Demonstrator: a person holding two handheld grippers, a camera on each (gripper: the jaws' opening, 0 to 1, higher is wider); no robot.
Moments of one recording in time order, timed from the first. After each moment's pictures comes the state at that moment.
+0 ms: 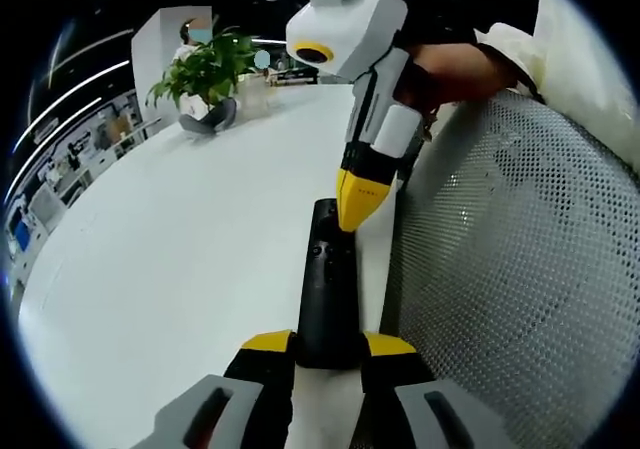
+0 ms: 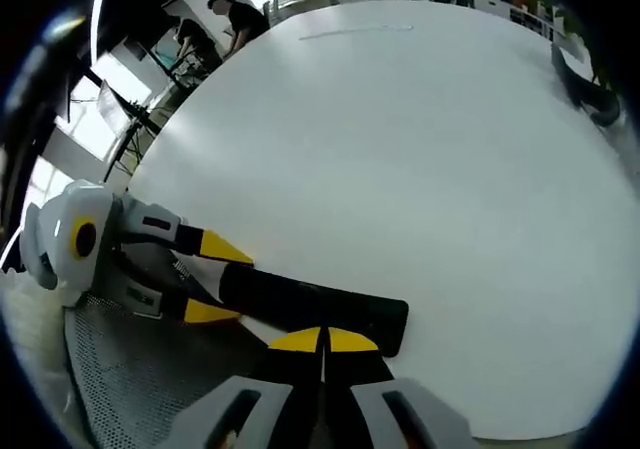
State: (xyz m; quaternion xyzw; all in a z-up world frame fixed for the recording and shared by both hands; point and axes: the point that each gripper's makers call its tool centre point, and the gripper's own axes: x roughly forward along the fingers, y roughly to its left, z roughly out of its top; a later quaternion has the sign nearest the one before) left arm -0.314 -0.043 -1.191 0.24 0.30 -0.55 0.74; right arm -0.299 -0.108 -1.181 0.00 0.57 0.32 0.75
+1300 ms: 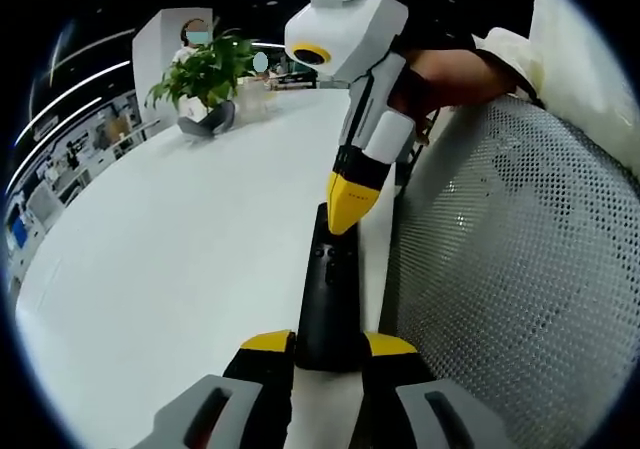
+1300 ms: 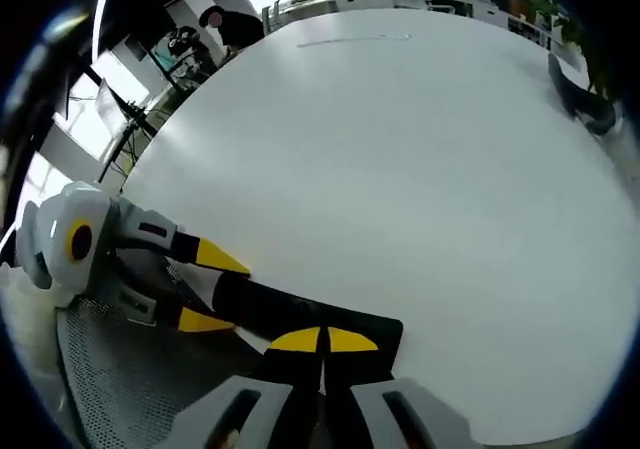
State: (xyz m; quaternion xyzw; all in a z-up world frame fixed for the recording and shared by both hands) left arm -0.312 -0.044 -1.190 0.22 0.30 -0.56 0.74; right arm -0.291 -0.110 -1.182 -0.01 0.56 0.31 0.77
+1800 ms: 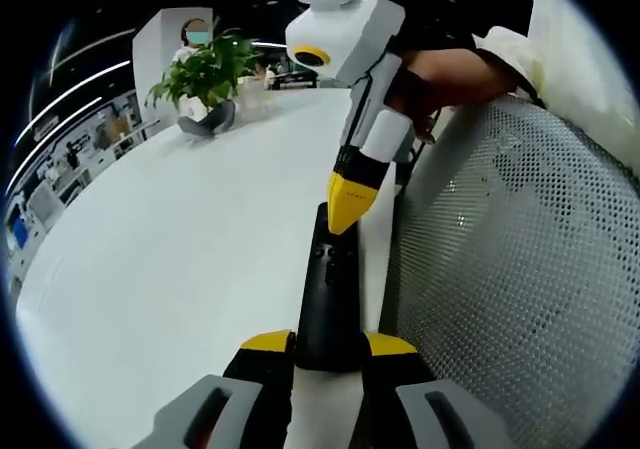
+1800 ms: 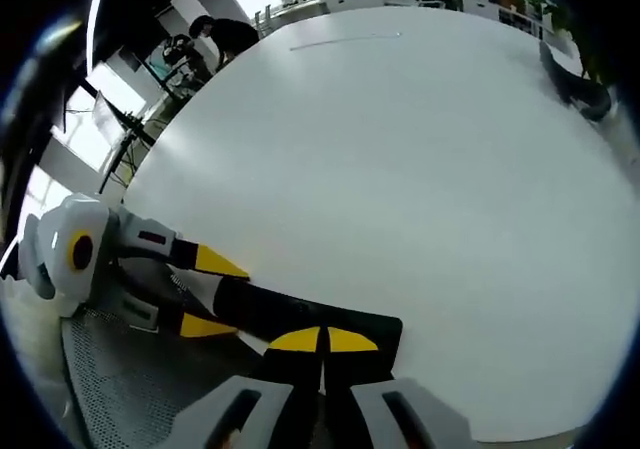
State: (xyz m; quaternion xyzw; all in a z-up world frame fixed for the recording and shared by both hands) left arm -0.310 -0.045 -1.190 0.22 0.30 -0.55 0.74; right arm -0.290 -0.111 -1.183 0.01 0.56 0.31 0.77
